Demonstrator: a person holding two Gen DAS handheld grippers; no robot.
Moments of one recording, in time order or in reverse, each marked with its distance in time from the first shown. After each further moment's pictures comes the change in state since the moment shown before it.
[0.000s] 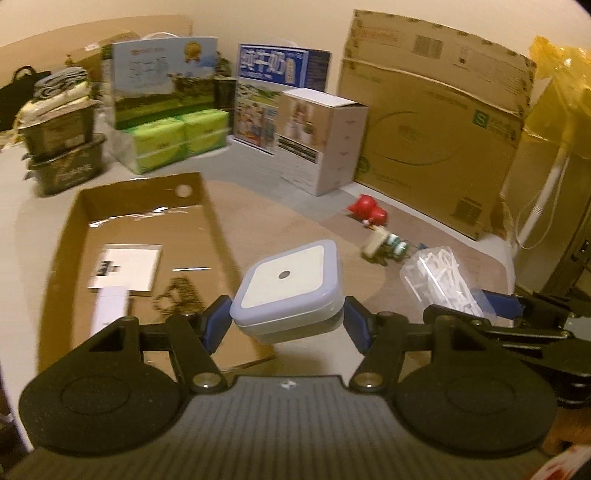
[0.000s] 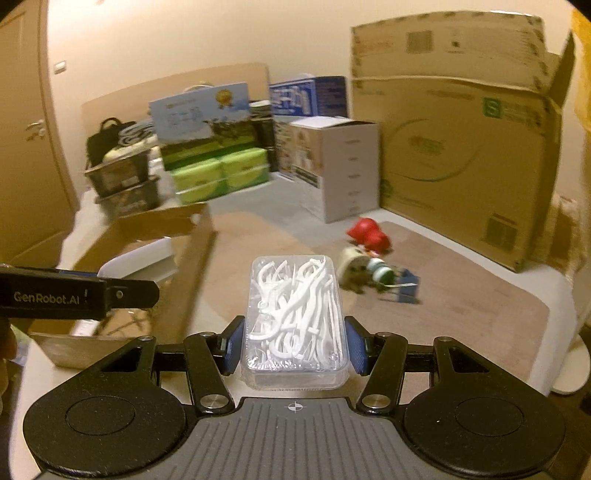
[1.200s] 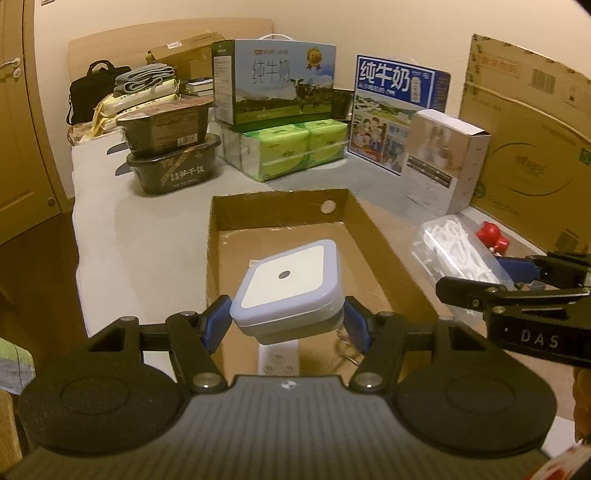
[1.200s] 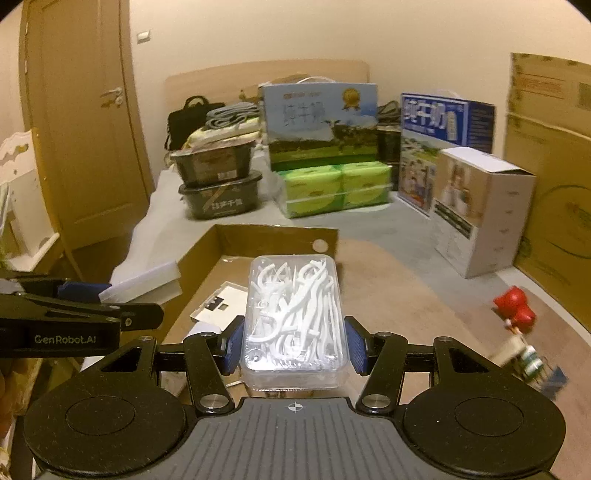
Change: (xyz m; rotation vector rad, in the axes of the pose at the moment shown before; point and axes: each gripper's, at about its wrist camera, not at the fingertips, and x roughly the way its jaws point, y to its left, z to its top) left arm 0.001 0.135 0.022 -0.063 -0.013 0.222; right arm 0.101 0.121 0.059 -0.186 0.031 0.203
